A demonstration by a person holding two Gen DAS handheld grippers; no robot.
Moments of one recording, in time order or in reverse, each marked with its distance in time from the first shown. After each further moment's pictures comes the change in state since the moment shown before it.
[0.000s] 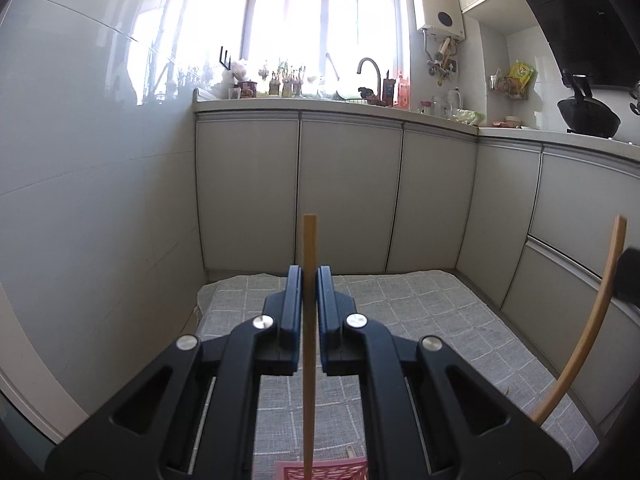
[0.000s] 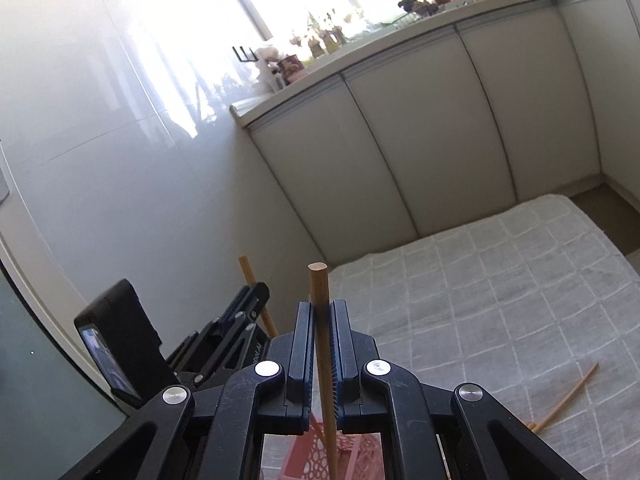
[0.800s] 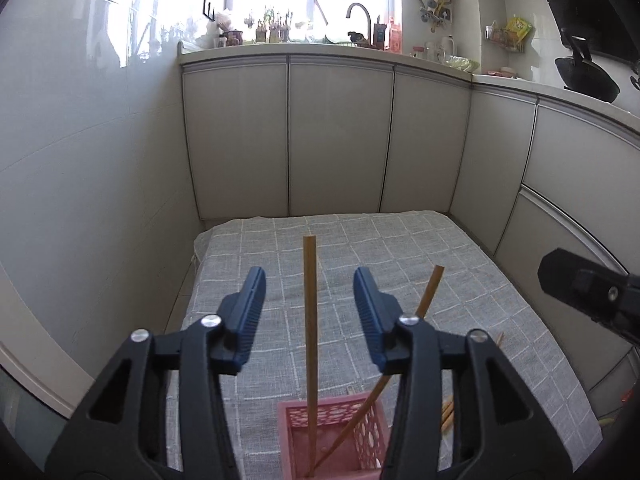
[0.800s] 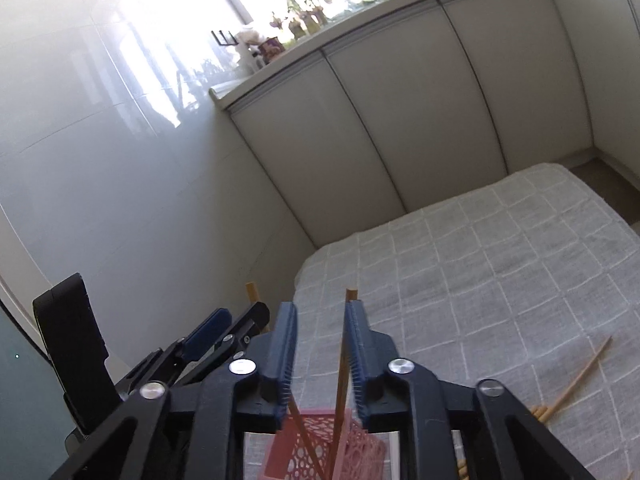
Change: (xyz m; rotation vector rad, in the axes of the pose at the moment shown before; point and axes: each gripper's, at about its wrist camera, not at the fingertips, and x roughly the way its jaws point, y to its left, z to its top) left arm -0.005 -0.002 -0.005 0.039 0.231 -0.021; right arm 0.033 -0.019 -0.022 0.048 0.055 -0.033
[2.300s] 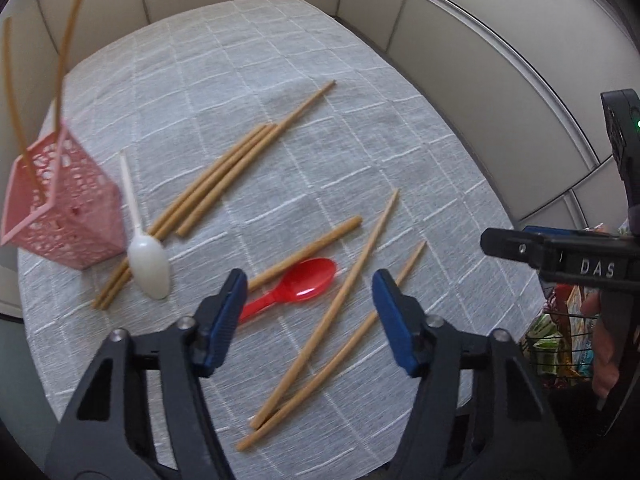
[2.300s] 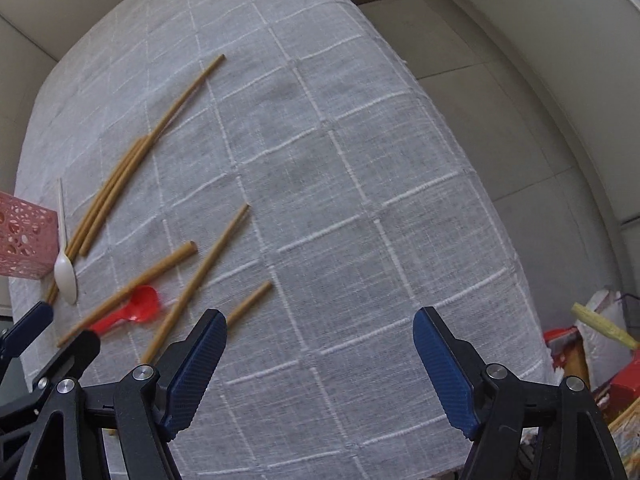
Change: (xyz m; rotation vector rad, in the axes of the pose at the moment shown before) left arm -0.001 -0.178 -0.129 0.184 0.674 -0.314; right arm -0.109 -0.204 -0.094 0.237 0.660 -0.582
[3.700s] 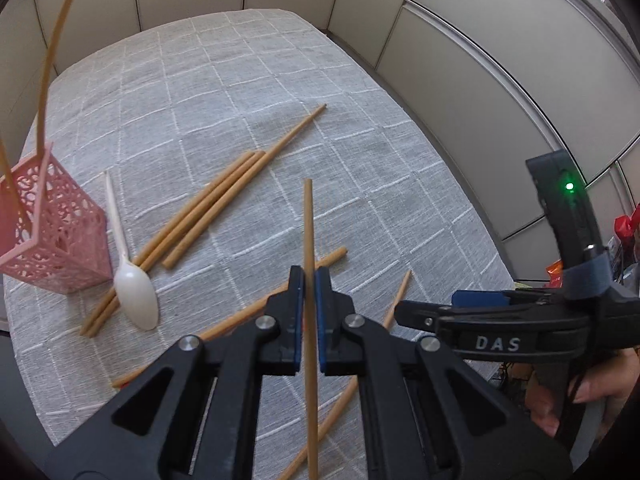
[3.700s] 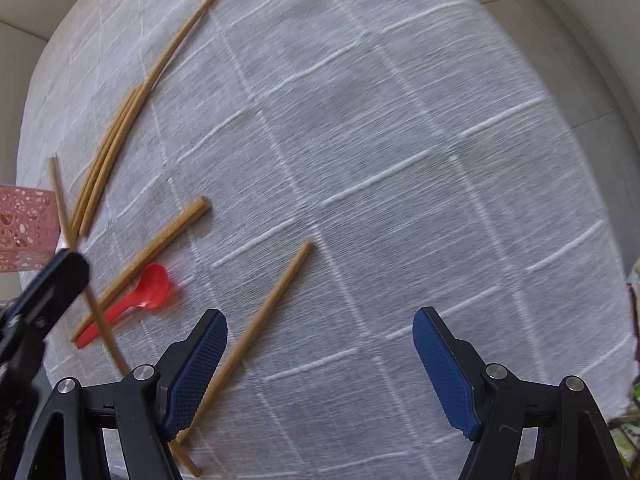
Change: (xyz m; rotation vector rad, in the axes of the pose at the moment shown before) left arm 0.000 0.011 0.011 -0.027 -0.057 -0.046; right arm 0.057 0.021 -0.001 0.057 0.169 0.088
